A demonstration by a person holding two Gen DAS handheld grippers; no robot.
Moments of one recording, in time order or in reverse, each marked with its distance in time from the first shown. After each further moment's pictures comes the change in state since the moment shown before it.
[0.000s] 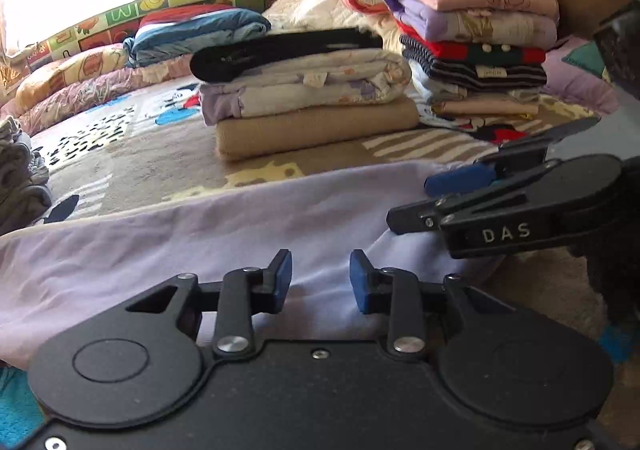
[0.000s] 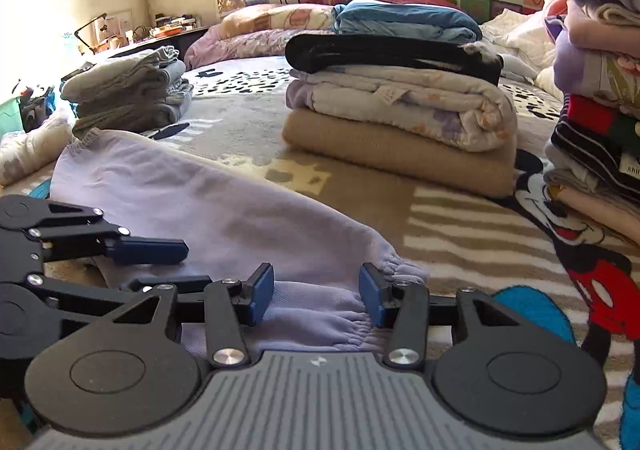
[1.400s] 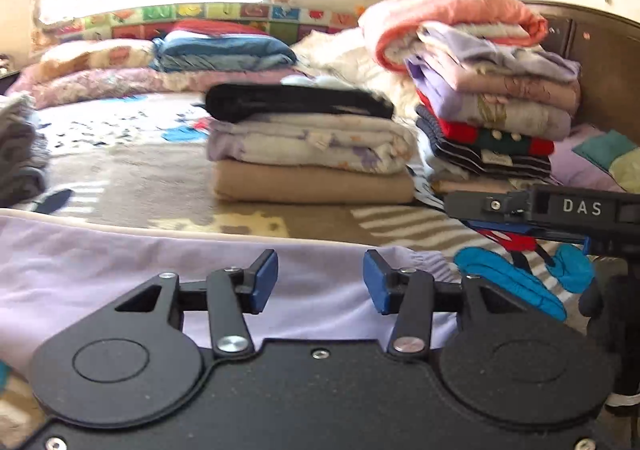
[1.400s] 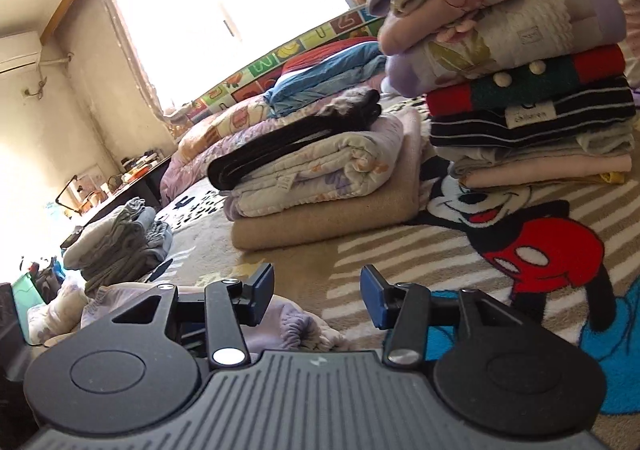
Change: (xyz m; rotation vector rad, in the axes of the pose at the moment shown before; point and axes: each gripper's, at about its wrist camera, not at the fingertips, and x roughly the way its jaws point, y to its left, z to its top) left arm -0.023 0.012 0.012 -0.234 -0.139 0.062; right arm -0.053 -0.079 -0.012 0.383 -0.268 0.092
